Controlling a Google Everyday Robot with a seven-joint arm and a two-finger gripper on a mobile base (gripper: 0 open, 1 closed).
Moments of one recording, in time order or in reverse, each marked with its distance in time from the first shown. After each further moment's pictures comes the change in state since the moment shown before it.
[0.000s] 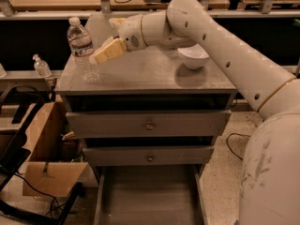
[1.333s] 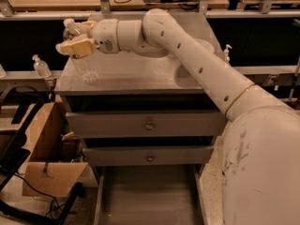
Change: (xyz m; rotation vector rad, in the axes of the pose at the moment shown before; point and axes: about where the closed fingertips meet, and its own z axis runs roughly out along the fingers) arm -0.040 0.031 0.071 -0.115 -0.235 -0.023
